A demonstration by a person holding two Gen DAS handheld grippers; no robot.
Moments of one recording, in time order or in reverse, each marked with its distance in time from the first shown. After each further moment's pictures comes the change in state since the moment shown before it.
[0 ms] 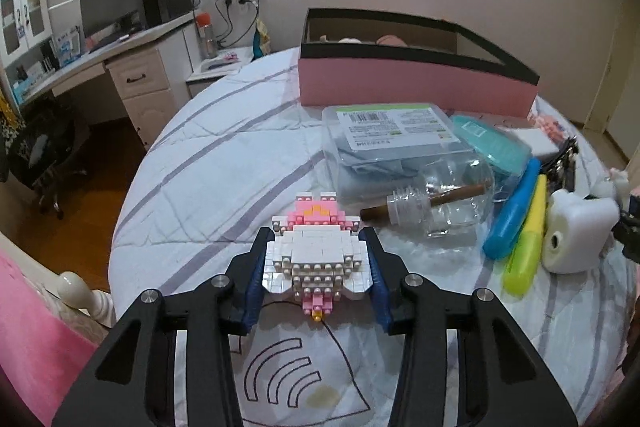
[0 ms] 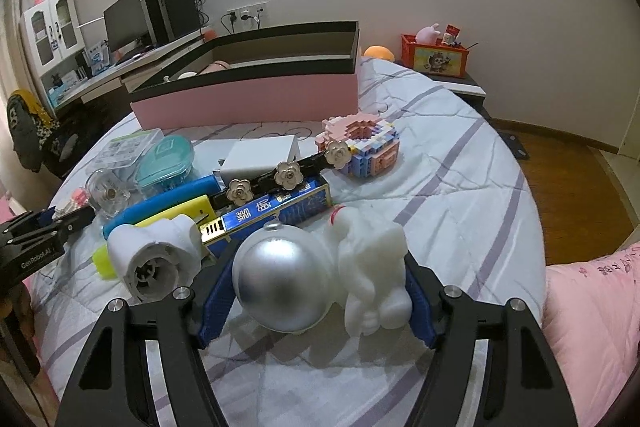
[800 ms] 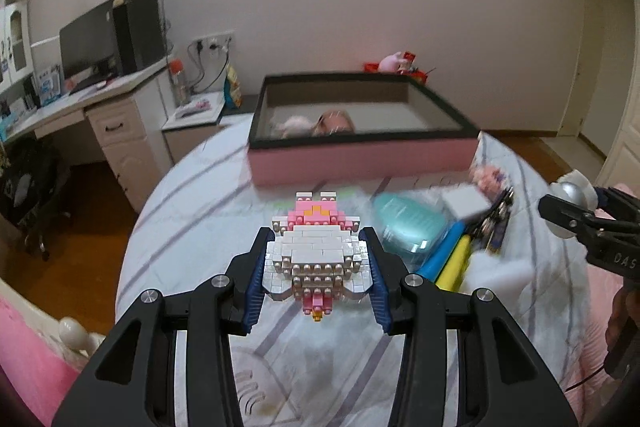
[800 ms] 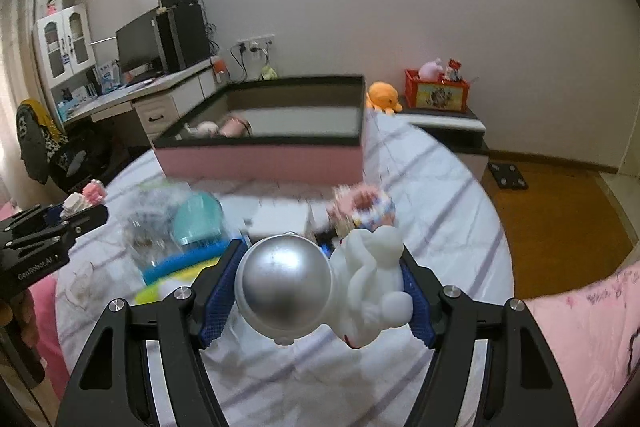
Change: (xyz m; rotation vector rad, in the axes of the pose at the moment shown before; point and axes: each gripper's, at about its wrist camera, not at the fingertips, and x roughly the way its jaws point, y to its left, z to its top) left arm -0.051 -0.040 0.048 0.084 -0.141 -0.078; right arm -0.041 0.014 0.036 -0.033 -0.116 0.010
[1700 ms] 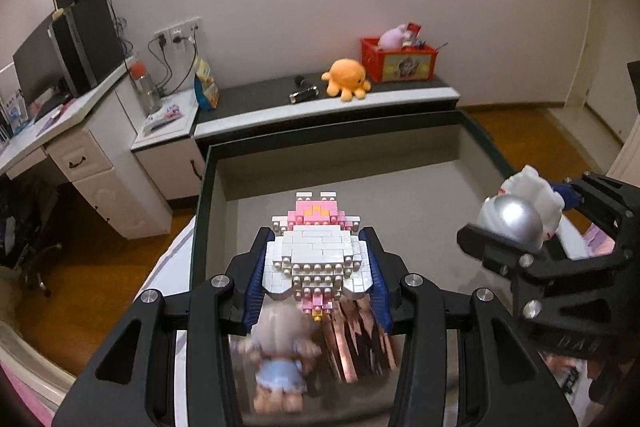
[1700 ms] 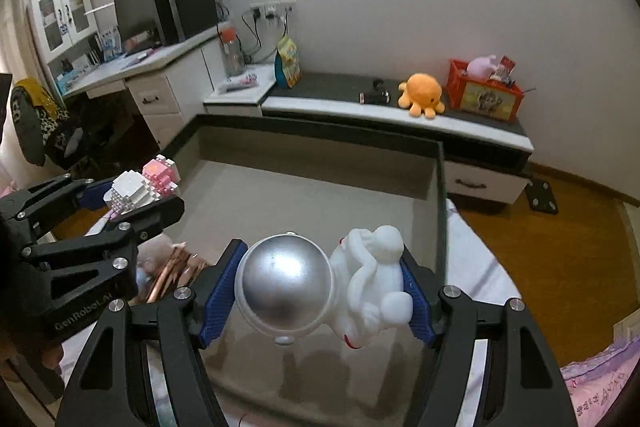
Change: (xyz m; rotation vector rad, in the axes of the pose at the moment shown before) left arm 0.207 -0.003 0.169 0.072 0.171 0.007; right arm 0.197 0.009 0.162 -0.076 0.195 0.066
